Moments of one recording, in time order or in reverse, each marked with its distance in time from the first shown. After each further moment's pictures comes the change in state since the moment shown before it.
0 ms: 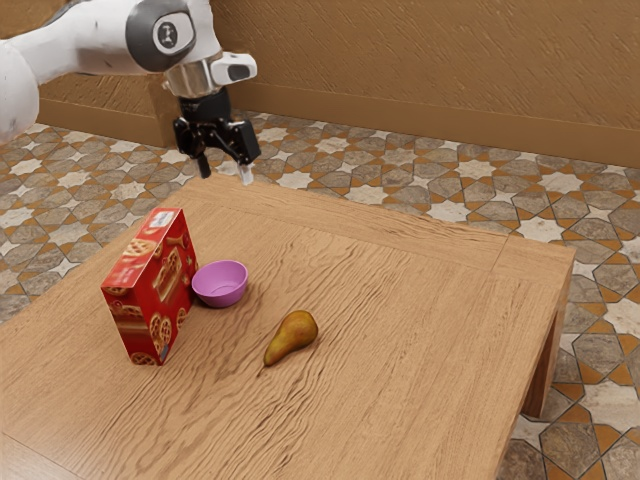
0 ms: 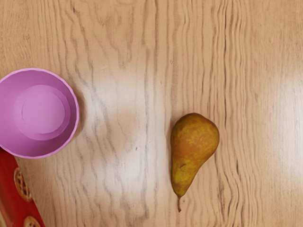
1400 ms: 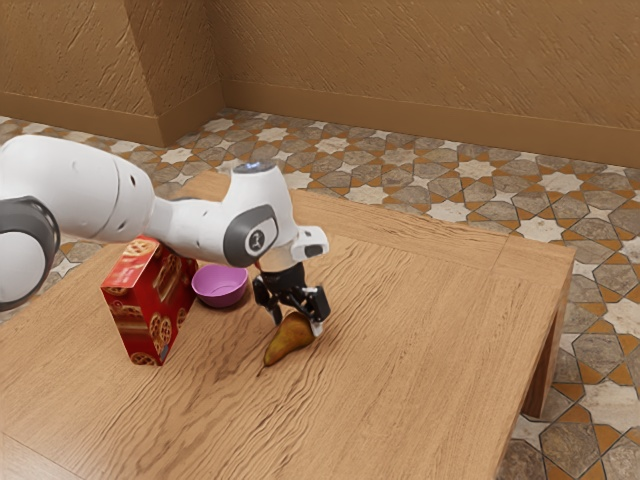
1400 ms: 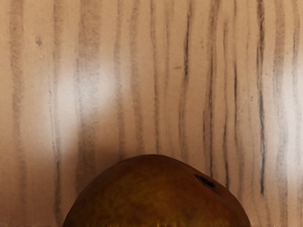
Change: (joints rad) arm -0.089 0.243 -0.054 -0.450 -0.012 0.695 -0.060
